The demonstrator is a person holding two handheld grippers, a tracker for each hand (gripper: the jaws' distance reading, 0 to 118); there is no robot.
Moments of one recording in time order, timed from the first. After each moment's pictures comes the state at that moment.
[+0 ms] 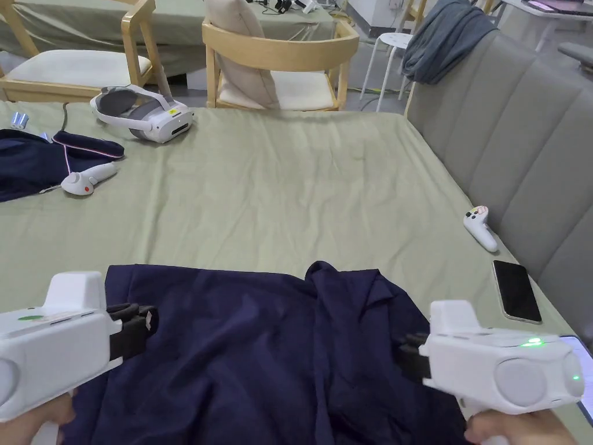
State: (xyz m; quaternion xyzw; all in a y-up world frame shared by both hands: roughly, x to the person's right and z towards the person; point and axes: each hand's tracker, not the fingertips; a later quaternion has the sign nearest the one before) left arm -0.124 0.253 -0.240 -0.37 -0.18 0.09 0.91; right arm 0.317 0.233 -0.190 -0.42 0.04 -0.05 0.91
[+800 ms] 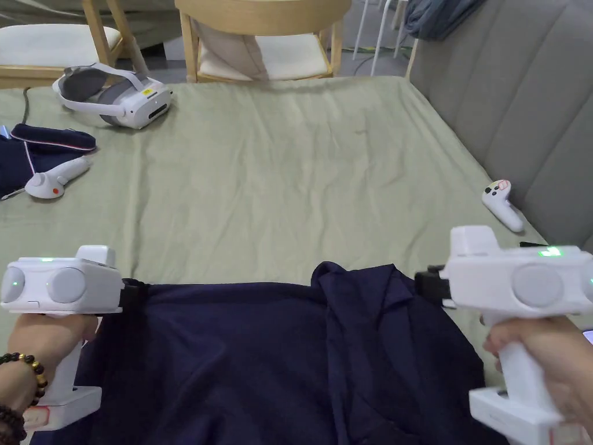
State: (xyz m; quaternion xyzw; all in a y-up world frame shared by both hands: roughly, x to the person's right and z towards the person) left arm -0.136 0.139 -0.461 -0.51 -0.10 0.01 0.86; right arm 0.350 0.216 -0.344 -0.44 0.01 -0.06 0.90
